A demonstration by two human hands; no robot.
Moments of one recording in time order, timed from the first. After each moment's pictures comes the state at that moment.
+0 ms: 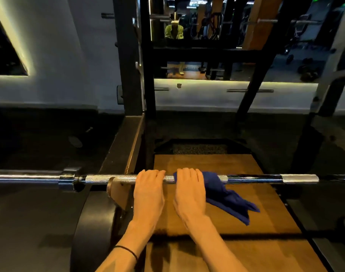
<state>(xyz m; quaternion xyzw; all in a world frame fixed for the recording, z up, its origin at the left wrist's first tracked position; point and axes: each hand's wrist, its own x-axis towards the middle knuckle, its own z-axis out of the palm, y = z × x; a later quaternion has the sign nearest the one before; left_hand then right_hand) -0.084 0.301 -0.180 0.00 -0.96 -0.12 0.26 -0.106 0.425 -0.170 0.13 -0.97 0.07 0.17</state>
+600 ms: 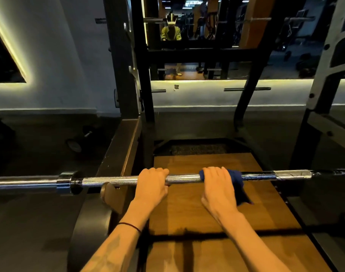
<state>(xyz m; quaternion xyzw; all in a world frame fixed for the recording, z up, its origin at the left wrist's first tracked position) -0.120 0.311 -0.141 -0.05 -0.99 0.02 0.11 -0.123 0.514 -0.148 0.14 -0.98 0.06 0.13</state>
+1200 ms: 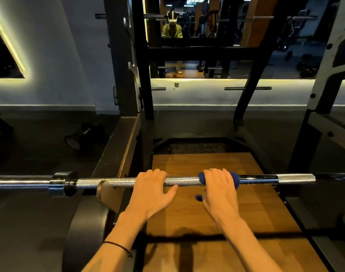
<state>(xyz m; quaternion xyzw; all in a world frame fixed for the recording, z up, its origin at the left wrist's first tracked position) -0.105 0.308 -0.164 -0.08 -0.97 -0.12 0.21 -0.120 0.525 -0.166 0.12 -0.97 0.11 0.19</state>
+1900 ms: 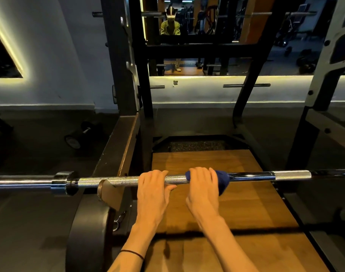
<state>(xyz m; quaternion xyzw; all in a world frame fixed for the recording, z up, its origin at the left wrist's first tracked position) -0.090 0.330 -0.185 0.00 -0.94 -0.20 0.26 -0.107 0.477 -0.157 0.10 -0.98 0.09 0.13</state>
